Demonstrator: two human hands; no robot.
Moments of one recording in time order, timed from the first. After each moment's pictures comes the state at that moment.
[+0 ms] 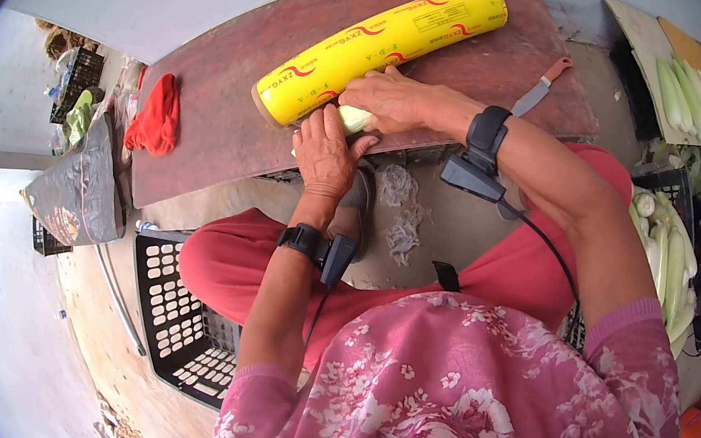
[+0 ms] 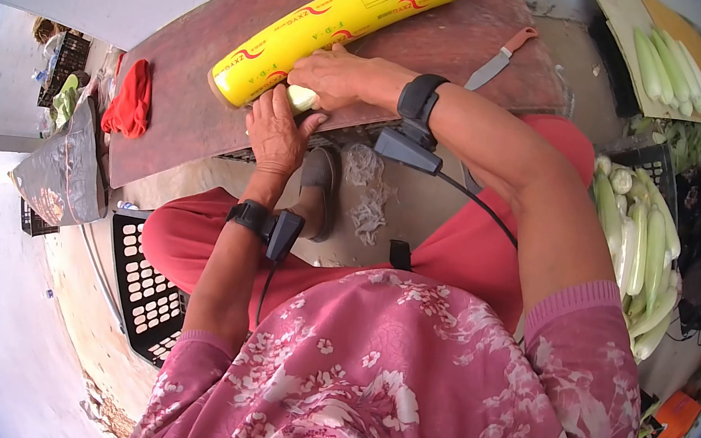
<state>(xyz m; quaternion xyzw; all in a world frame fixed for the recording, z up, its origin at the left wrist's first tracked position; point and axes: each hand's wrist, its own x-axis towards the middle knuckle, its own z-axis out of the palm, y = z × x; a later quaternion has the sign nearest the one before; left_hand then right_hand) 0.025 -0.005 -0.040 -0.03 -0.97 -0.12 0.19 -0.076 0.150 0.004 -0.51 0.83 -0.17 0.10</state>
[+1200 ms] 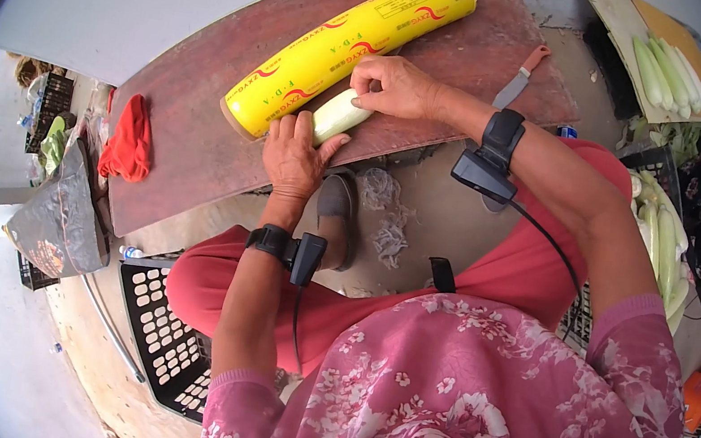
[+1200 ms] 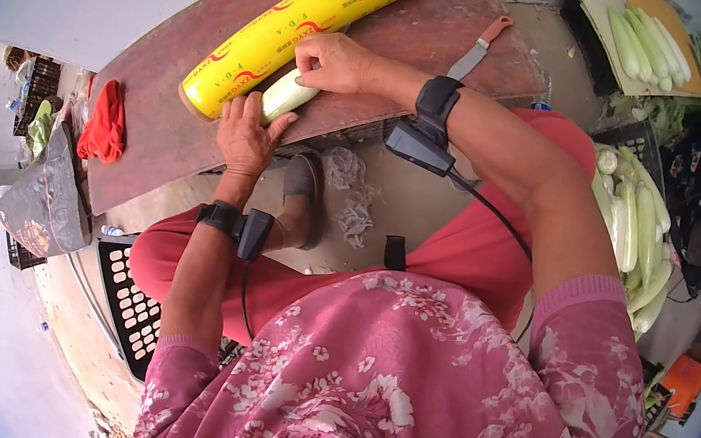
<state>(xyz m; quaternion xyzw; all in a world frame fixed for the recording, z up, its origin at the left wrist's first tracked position) 0.003 -0.026 -0.042 -0.13 -0.95 -0.12 0.24 -0.092 0.183 -0.010 -0.37 0.82 -0.43 0.07</state>
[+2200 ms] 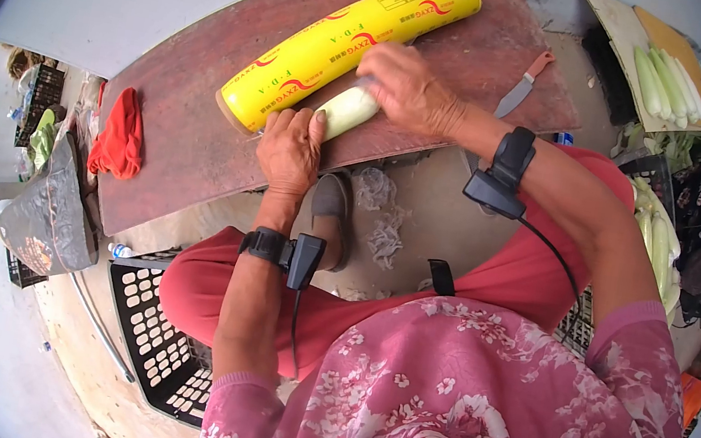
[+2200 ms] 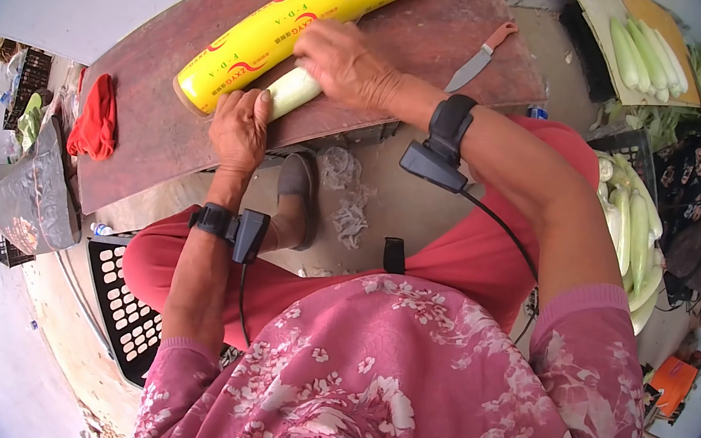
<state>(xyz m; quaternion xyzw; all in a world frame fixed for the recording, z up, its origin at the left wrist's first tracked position) -0.005 -0.024 -0.033 -0.08 -0.95 -0.20 0.25 -0.078 0.187 0.003 -0.42 0.84 -0.31 -0.17</state>
